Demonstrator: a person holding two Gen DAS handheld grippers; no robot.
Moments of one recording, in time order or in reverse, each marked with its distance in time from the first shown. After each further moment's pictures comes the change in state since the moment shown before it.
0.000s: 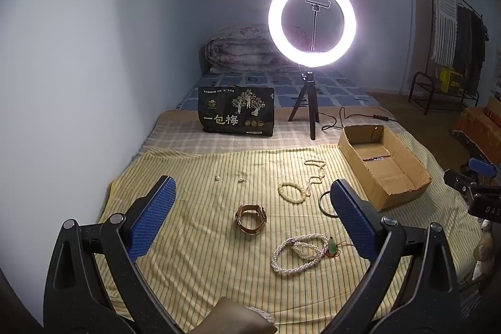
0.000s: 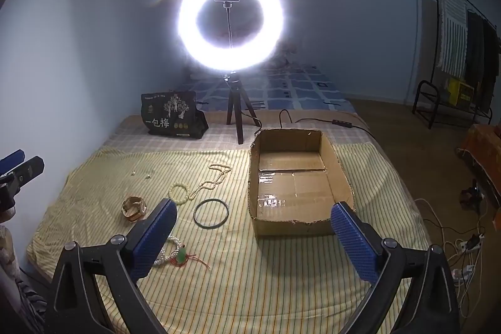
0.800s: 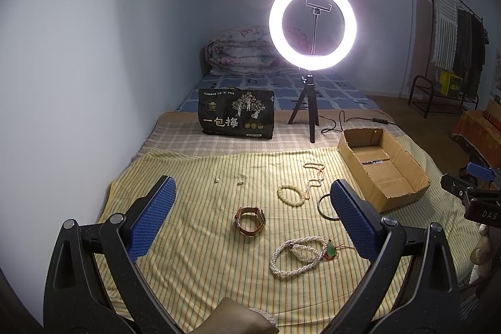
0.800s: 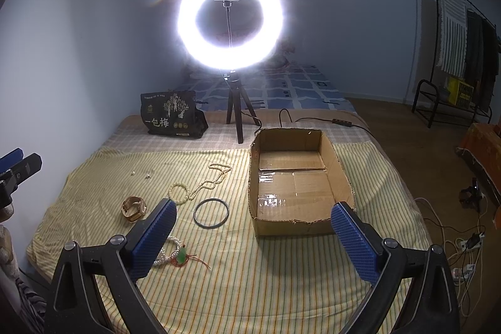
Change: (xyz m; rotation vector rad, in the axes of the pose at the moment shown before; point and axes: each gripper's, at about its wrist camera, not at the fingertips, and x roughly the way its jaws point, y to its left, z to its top) left arm 0.000 -0.001 0.002 -0.001 -0.001 -0.002; right arm 0.002 0.002 0.000 0.000 0.004 -0.003
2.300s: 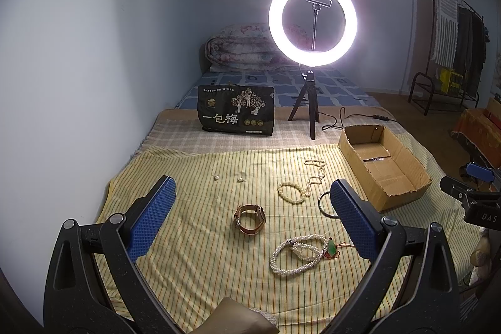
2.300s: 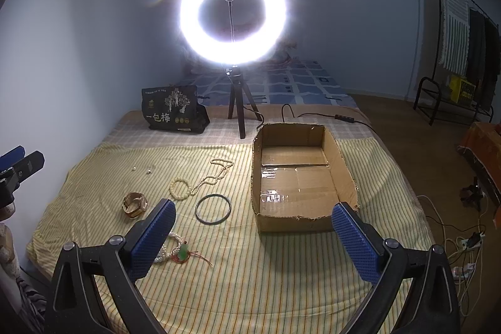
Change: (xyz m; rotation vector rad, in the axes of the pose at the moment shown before) left arm 0.000 0.000 0.000 -0.005 0.007 -0.001; right arm 0.004 0.005 -0.005 -0.001 0.020 0.006
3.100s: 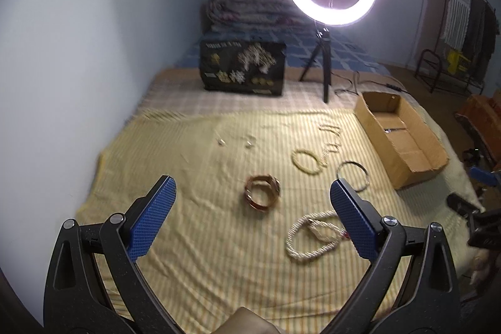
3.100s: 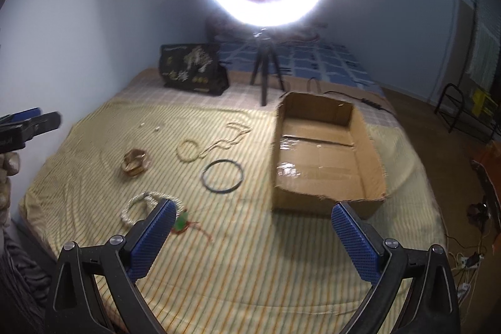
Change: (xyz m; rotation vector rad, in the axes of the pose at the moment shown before) left arm 0.065 0.027 -0.019 -0.025 0.204 -0.024; right arm 0.041 0.017 -0.021 -0.147 0.129 0.079
